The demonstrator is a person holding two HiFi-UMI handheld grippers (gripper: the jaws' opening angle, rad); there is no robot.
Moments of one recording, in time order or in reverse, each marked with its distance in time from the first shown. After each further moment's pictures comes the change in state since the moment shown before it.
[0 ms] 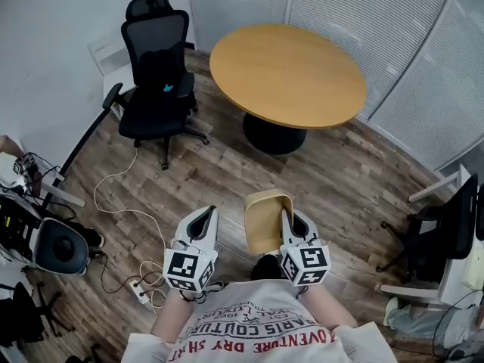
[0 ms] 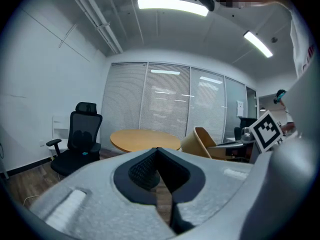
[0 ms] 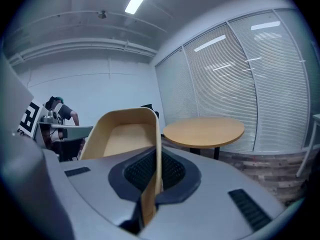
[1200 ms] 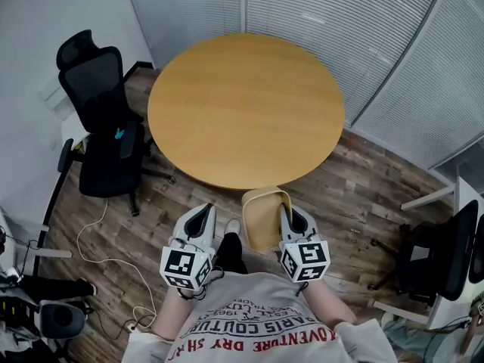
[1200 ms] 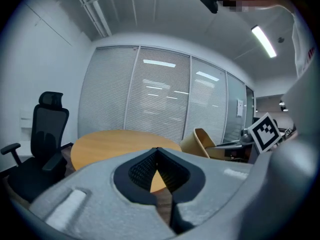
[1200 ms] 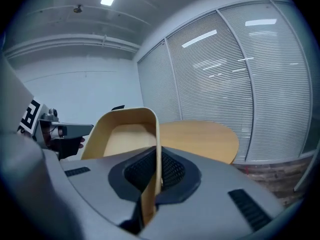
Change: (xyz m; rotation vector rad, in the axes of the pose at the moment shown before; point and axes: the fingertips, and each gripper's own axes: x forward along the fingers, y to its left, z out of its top) left arm 0.383 -0.011 0.063 0.004 0.040 -0.128; right arm 0.214 -0.287 0.098 0.030 0.012 -0.109
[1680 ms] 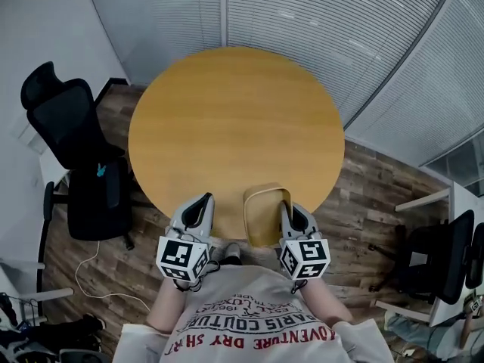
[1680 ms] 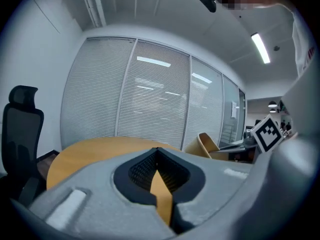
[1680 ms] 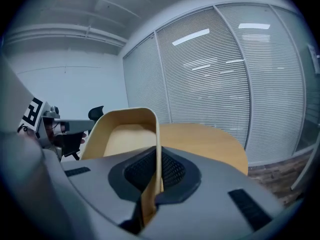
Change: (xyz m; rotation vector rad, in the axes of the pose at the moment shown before) left arm 0.178 0.122 0.061 0.028 -0.013 -0.144; right arm 0.169 -0.049 0.064 0.043 0.003 -0.149
